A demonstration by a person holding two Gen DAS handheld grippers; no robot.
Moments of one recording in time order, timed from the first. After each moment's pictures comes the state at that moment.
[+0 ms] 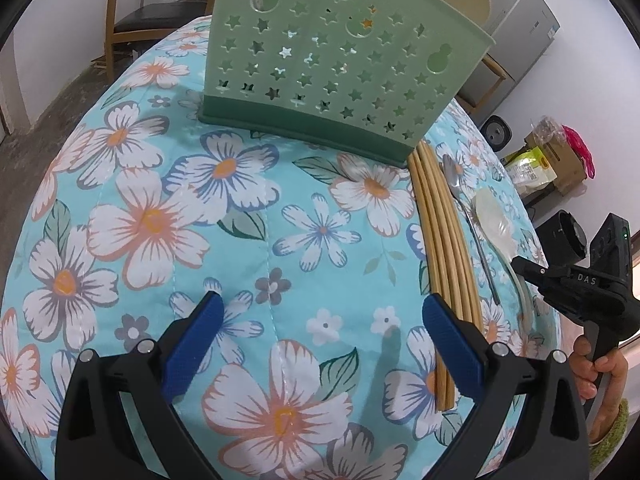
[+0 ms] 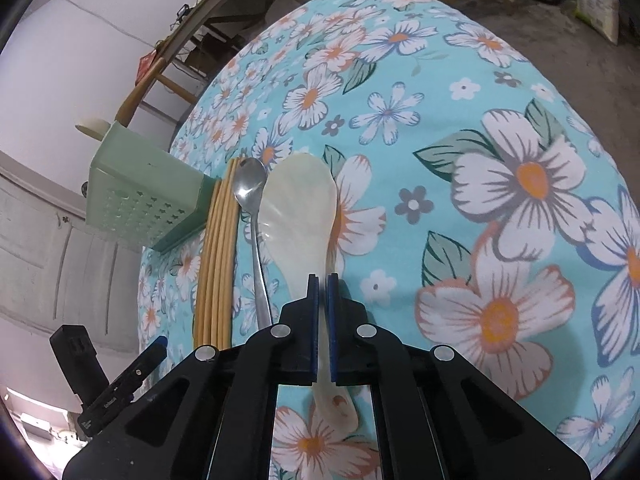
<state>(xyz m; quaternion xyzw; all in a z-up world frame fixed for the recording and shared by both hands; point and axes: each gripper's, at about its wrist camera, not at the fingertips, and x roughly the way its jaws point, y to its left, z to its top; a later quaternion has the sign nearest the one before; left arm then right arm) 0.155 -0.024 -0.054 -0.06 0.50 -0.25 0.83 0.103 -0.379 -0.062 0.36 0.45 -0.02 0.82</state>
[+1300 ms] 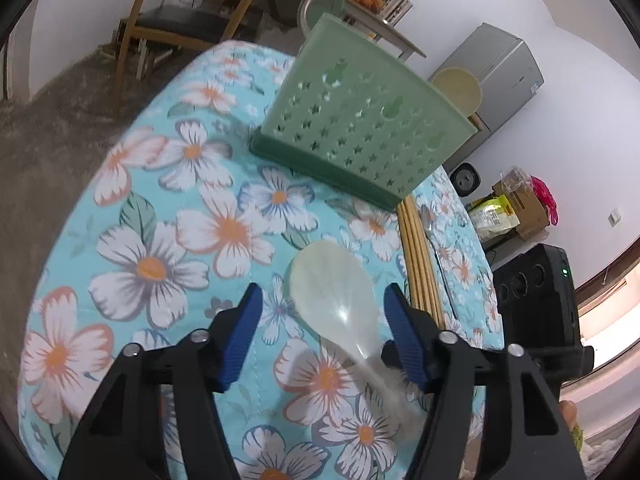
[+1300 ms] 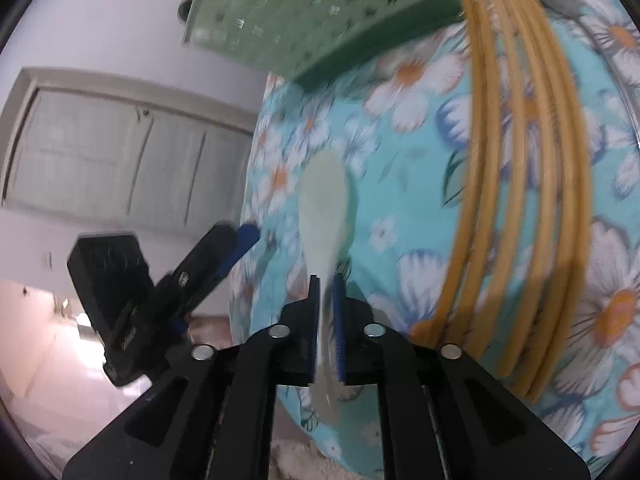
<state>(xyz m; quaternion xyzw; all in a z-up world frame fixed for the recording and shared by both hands) 0.140 0.054 -0.032 -0.16 0.46 -0.29 0.83 0.157 -0.202 -0.074 0.35 0.54 0.23 0.73</state>
